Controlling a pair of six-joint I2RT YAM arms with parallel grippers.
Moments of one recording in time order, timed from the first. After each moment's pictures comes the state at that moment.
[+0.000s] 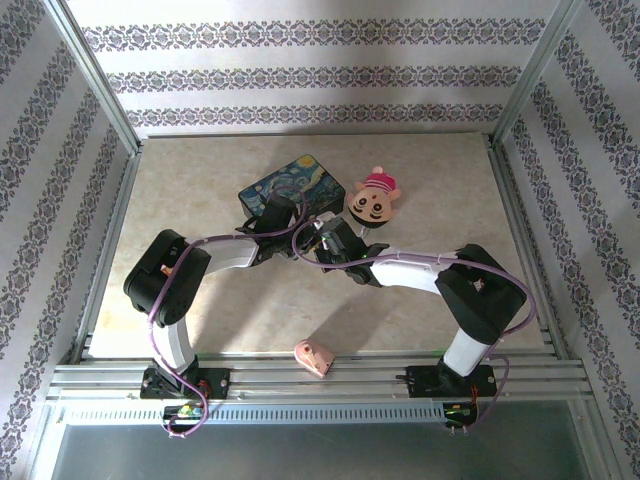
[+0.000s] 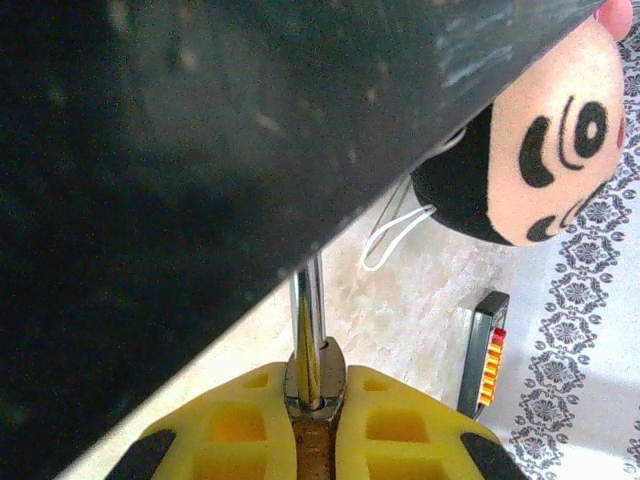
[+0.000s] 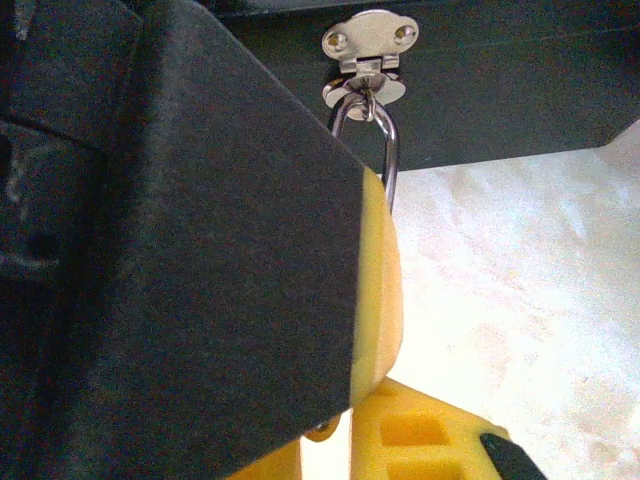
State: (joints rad) left arm -0.54 1.82 0.98 0.15 0.38 -1.17; right arm 0.77 1.70 0.89 0.01 0.17 0.23
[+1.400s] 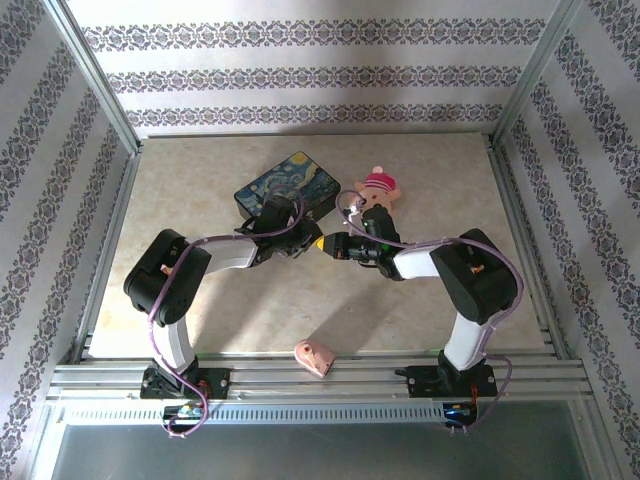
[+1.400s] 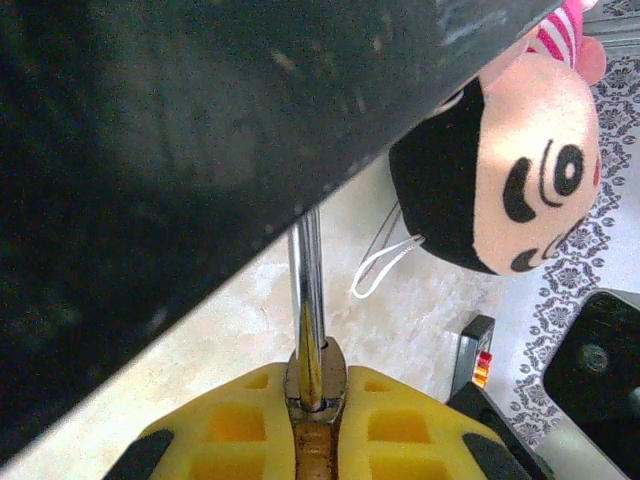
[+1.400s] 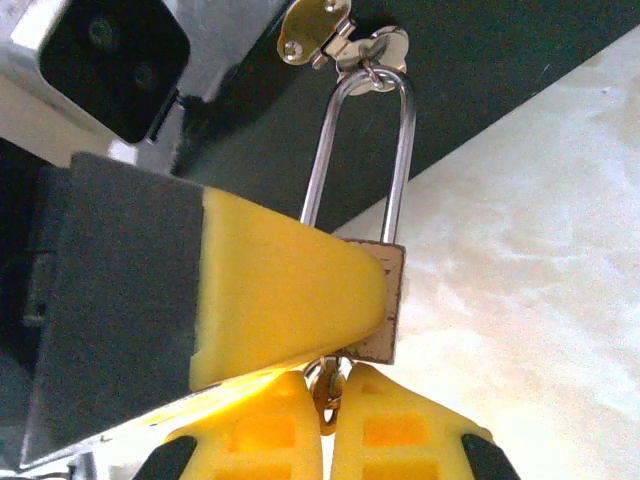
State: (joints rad) left arm -0.53 1.82 0.96 0.20 0.36 -1.21; right arm 0.47 1.81 0.71 0.58 -0.62 0.73
